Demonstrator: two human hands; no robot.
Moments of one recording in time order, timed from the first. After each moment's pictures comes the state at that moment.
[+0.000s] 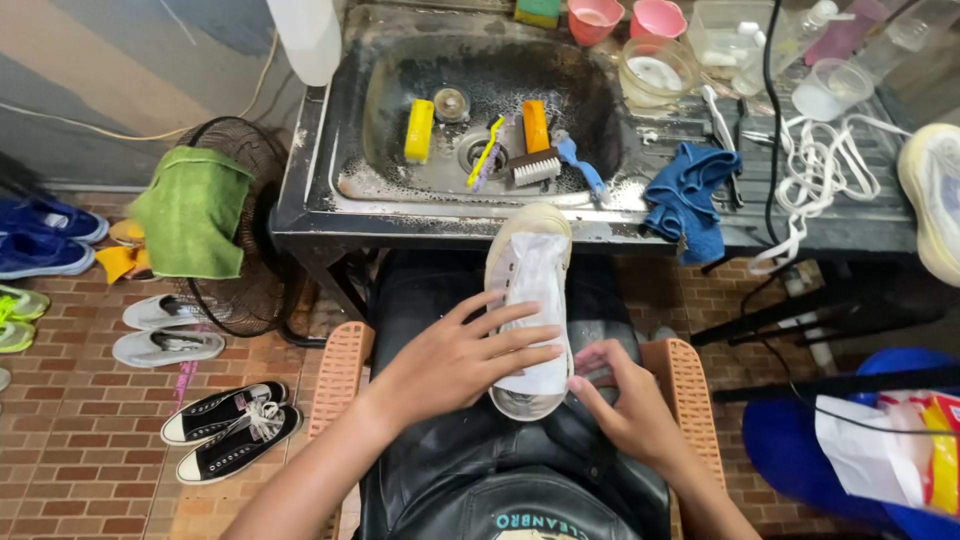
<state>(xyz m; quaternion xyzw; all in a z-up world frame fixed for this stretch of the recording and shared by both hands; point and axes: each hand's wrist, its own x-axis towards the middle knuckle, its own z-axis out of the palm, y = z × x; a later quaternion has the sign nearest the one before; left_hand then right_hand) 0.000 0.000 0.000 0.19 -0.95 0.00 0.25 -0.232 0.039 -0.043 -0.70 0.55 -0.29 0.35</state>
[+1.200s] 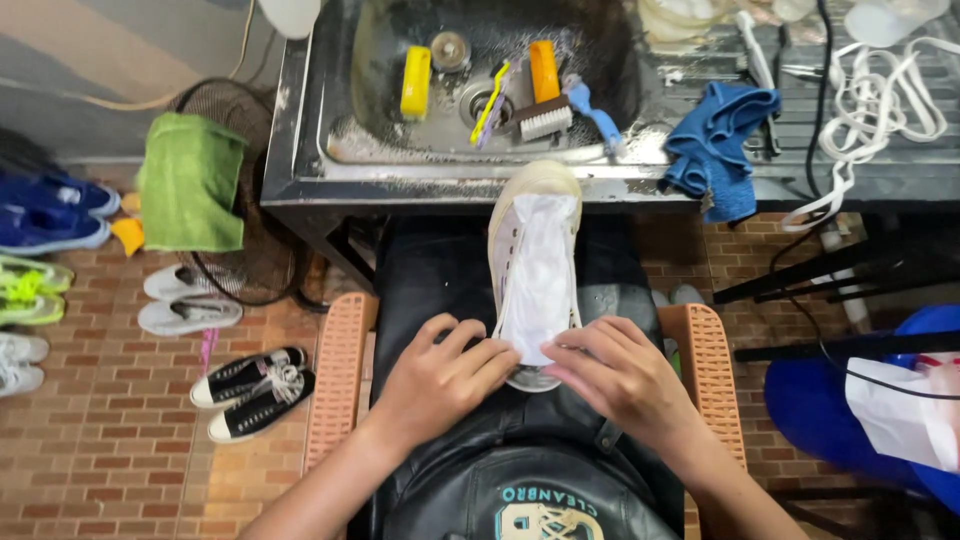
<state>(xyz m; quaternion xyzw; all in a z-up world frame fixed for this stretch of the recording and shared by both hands) -0.004 0.035 -0.014 0.31 -0.89 0.13 0.31 -0.212 0.032 -0.008 -0.91 0.30 -0.27 0.02</state>
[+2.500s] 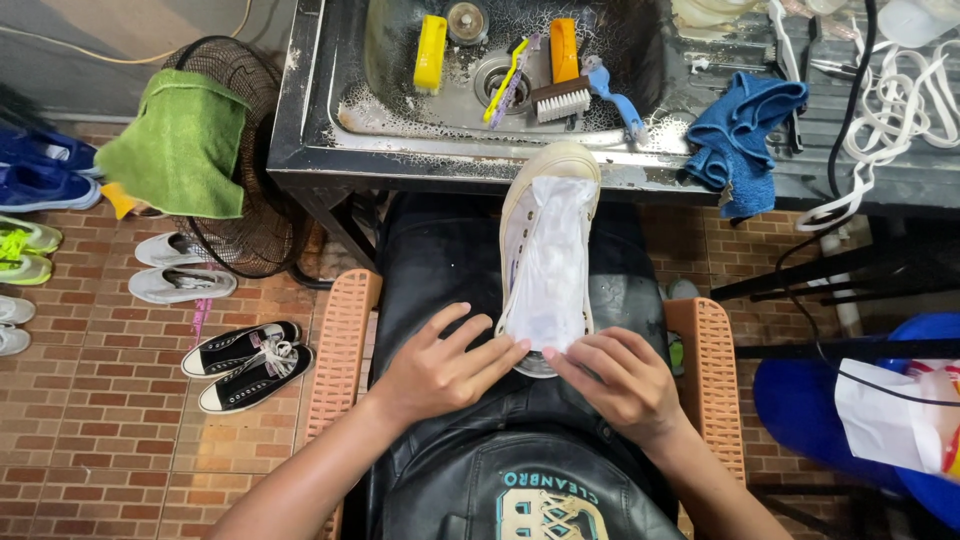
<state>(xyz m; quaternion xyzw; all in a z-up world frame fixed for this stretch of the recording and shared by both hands) 0.006 0.037 -0.036 0.26 -0.88 0.18 0.35 -0.208 0.040 -0.029 -0.91 0.24 -0.33 -0.11</state>
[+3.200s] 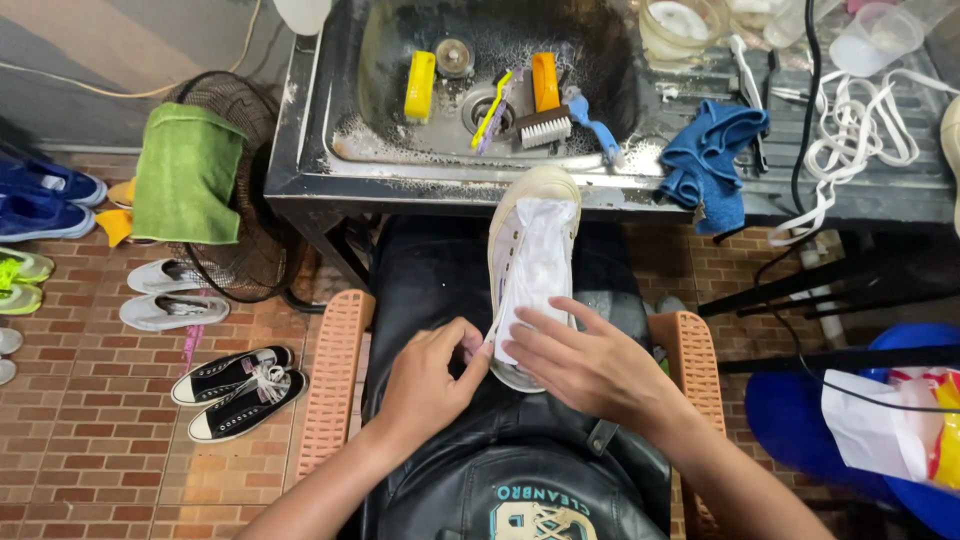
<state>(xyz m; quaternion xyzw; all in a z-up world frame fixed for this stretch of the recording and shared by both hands) -0.007 0.044 -0.042 0.51 -0.71 -0.26 0.40 -0.191 0.016 -0.002 -0.95 0.18 -0.23 -0.15</state>
